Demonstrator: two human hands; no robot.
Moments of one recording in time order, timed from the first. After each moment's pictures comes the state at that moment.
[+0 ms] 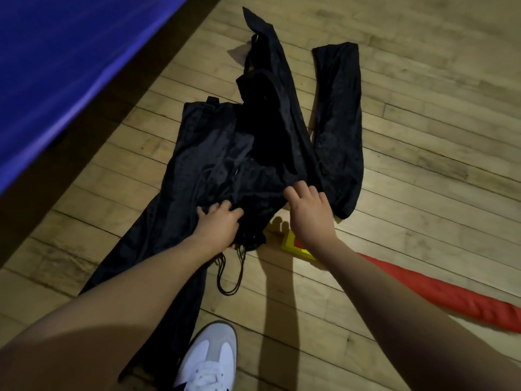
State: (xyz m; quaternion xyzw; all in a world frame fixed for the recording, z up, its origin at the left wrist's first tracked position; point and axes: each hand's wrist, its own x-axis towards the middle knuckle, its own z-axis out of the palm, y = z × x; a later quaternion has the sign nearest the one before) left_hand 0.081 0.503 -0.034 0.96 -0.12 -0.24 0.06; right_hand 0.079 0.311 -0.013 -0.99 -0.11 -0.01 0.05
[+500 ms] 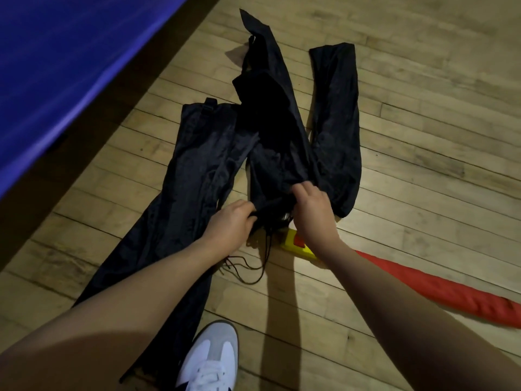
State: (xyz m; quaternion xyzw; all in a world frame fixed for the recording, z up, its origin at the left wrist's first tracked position) left_hand 0.072 0.487 -0.020 0.94 -0.13 -0.11 0.29; right_hand 0.077 0.309 -0.013 -0.98 -0.07 -0.06 0.16
